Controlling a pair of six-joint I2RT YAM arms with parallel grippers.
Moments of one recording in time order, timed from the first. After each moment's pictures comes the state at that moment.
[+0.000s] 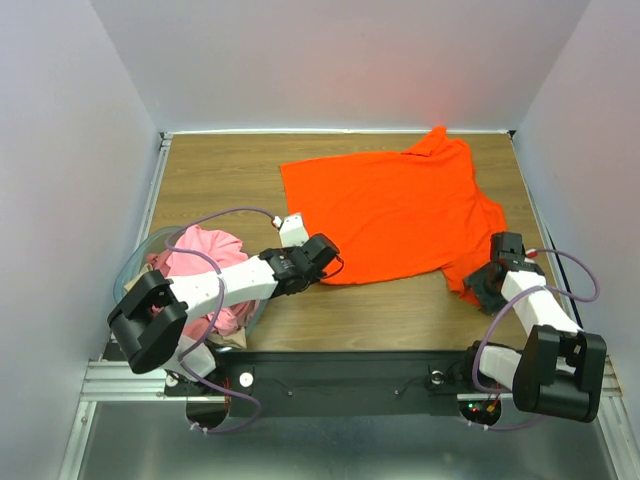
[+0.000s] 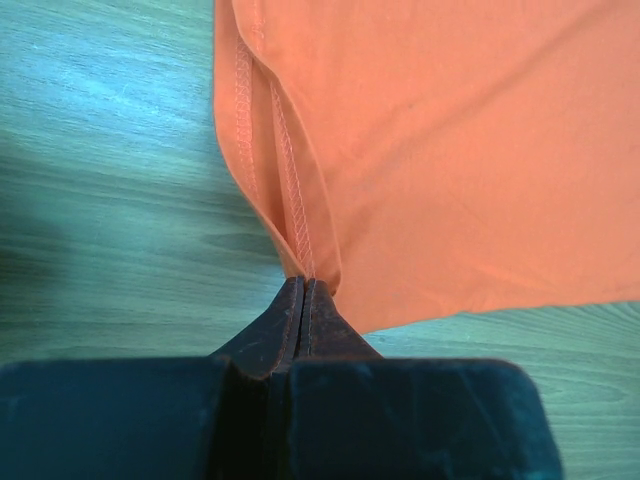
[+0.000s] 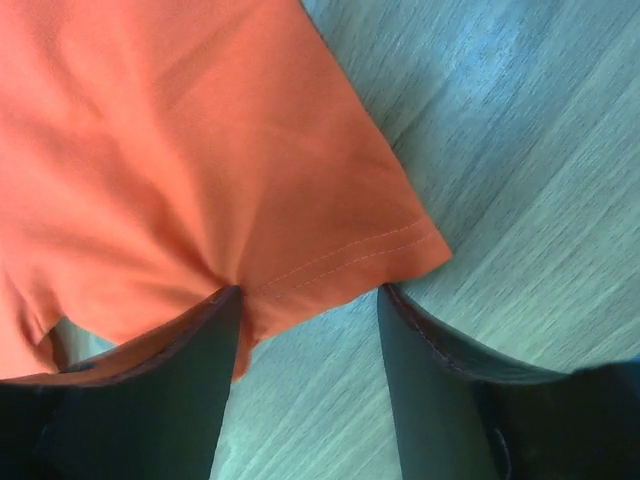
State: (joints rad) left arm -0.95 1.44 0.89 -0.45 -0.52 -1.12; right arm -0.20 1.13 0.53 -0.62 0.20 0.87
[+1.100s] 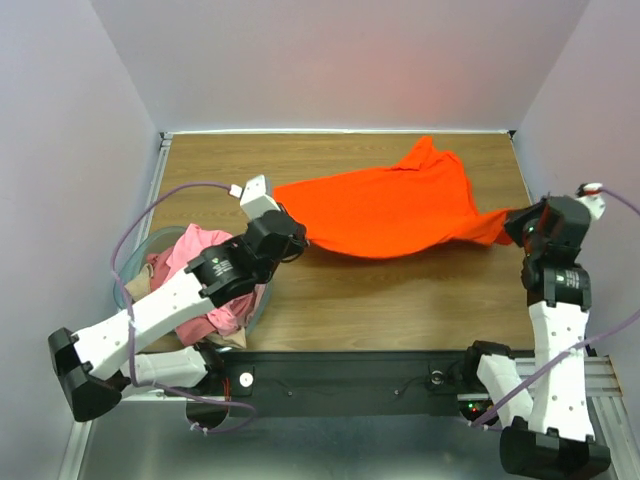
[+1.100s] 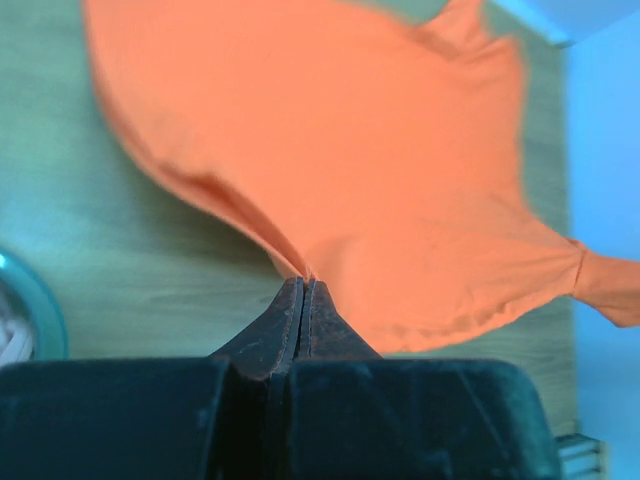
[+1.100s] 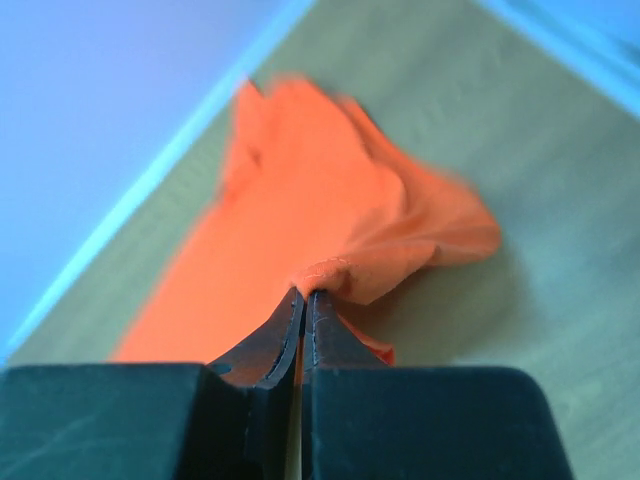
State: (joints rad) left arm -0.94 1.05 1.02 -0.51 -0.59 -0.97; right arm -0.20 0.77 0.93 -0.57 0.14 0.66
